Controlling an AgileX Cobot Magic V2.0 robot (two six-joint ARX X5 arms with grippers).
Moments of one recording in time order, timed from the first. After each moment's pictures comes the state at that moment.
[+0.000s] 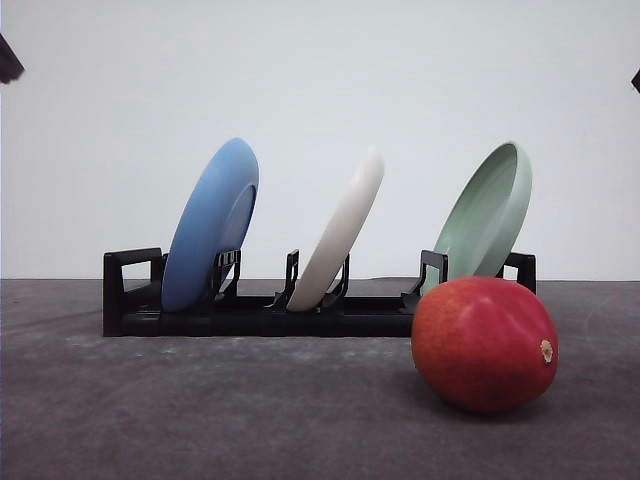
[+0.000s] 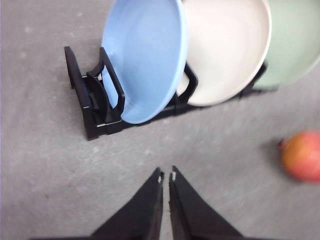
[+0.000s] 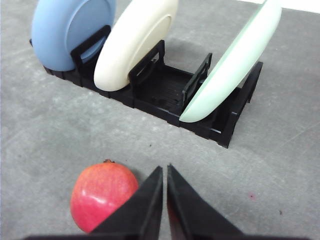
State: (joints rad) left_arx -0.32 0.69 0.73 -0.59 0.21 0.02; right_arx 0.30 0.52 0.59 -0.53 -0.23 0.00
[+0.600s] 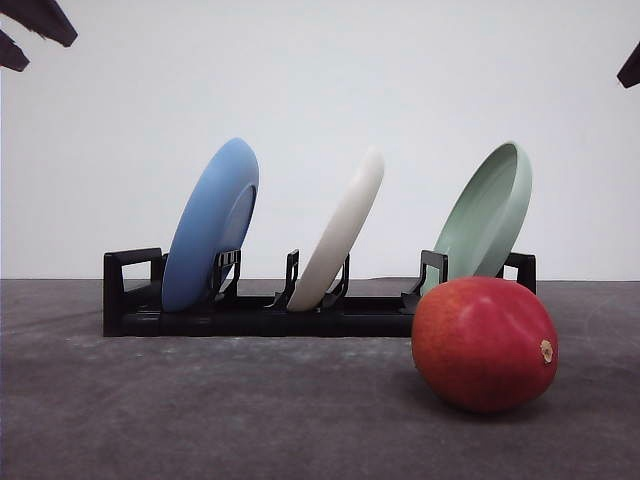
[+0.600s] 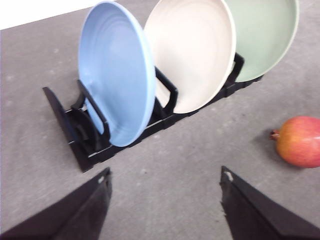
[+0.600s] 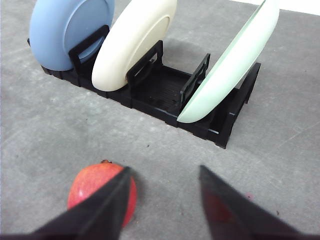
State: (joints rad) left_arx -0.36 0.69 0.75 -0.55 0.23 0.11; right_arx 0.30 0.52 0.59 -0.53 -0.23 -0.01
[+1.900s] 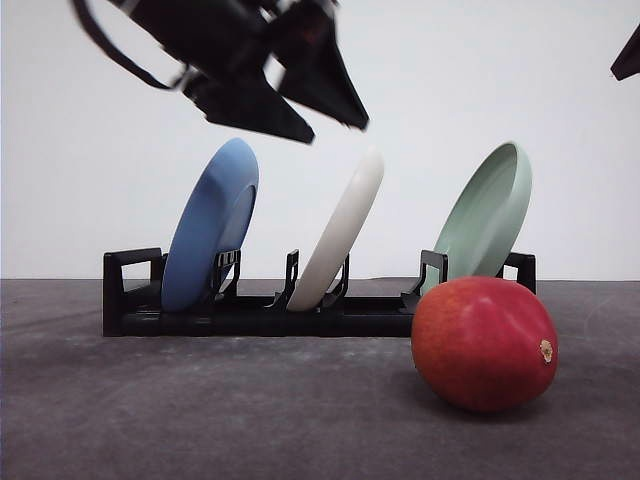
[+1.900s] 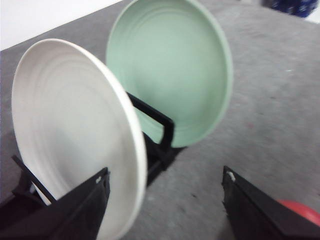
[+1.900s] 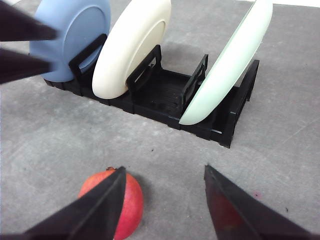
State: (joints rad) left_arx -0.72 1.48 0.98 0.06 0.09 0.09; right_arx 0.30 0.52 0.59 -0.52 -0.23 0.07
